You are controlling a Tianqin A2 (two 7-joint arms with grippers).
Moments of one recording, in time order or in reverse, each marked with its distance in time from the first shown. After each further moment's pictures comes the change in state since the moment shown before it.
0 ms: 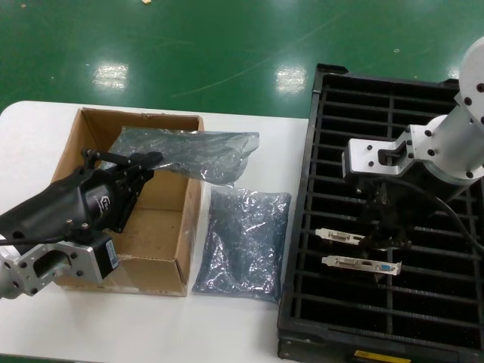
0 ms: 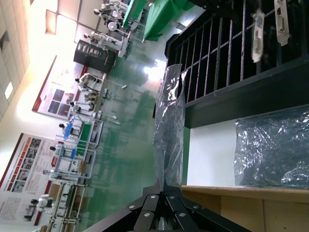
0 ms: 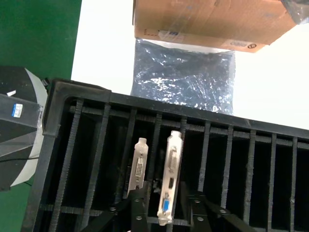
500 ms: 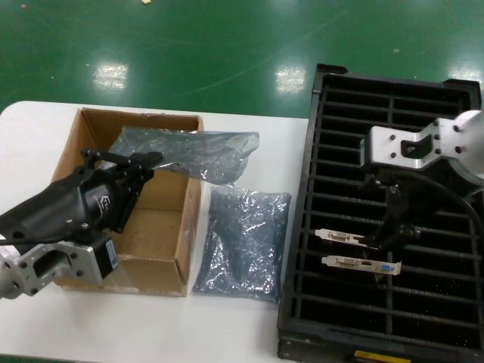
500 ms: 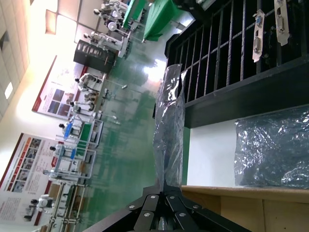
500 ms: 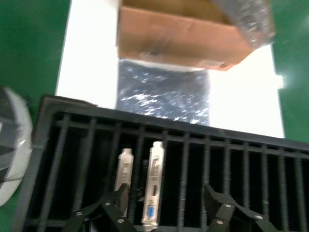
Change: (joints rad) left arm 0.000 0.000 0.000 0.000 0.000 0.000 0.000; right arm -0.072 0.082 0.101 0.135 0.018 0.046 0.011
